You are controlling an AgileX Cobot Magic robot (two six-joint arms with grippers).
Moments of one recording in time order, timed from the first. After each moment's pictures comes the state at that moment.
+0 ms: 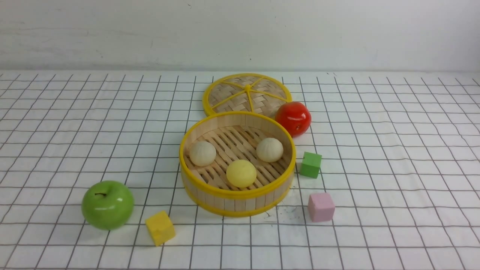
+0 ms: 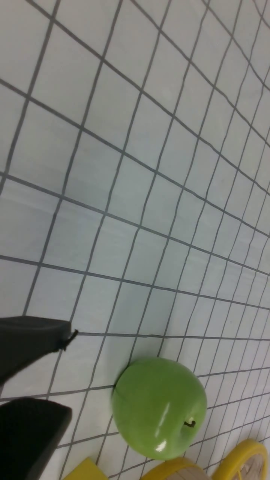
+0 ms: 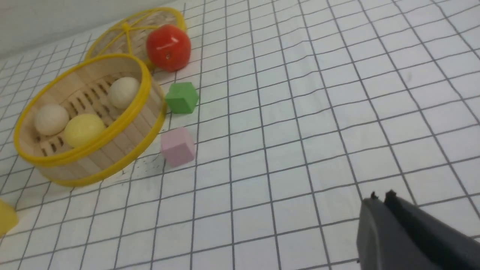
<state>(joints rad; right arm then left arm) 0.11 -0.02 -0.54 -0.03 1.05 0.36 0.05 -0.01 0.03 0.13 0.39 -0.39</state>
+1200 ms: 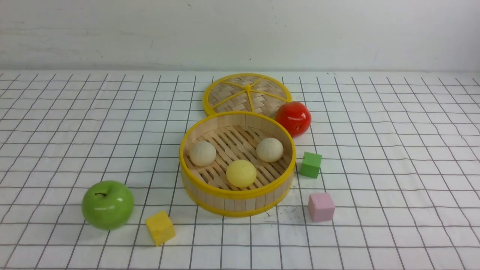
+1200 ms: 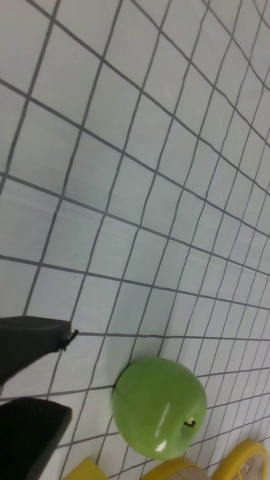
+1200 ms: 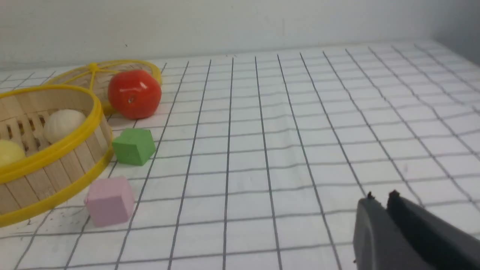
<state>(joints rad) 0.07 -0.02 -0.02 -0.25 0.31 0.39 0.05 -0.01 0.03 0.13 0.39 -0.39</state>
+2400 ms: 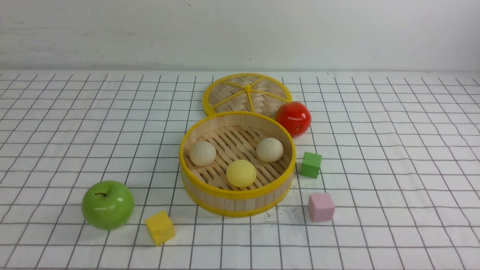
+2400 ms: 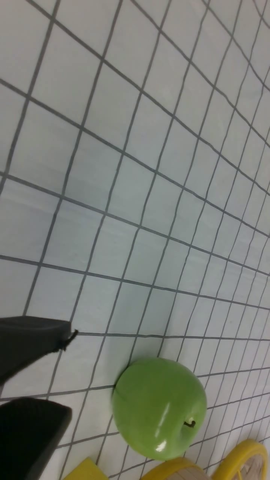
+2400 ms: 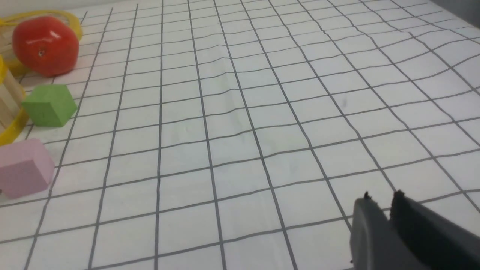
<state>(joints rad) 0.06 -0.02 0.02 -0.47 0.42 0.60 0.05 -0.01 0.03 0.13 0.39 -0.39</state>
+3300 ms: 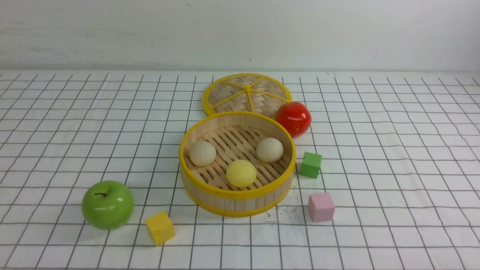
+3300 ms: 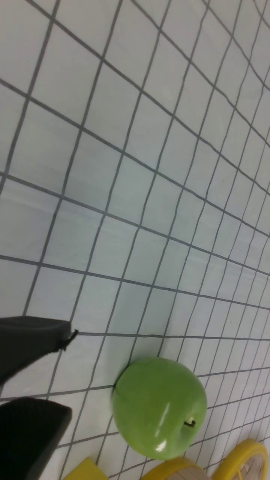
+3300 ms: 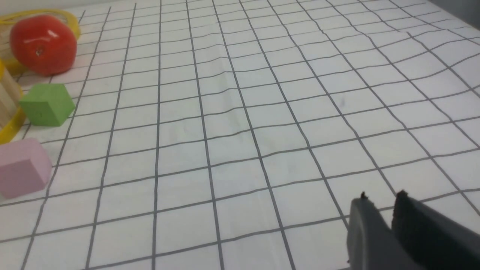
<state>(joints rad) 0.06 -0.02 0.02 -0.48 0.42 0.60 0.05 -0.01 0.03 0.13 0.39 -0.39</state>
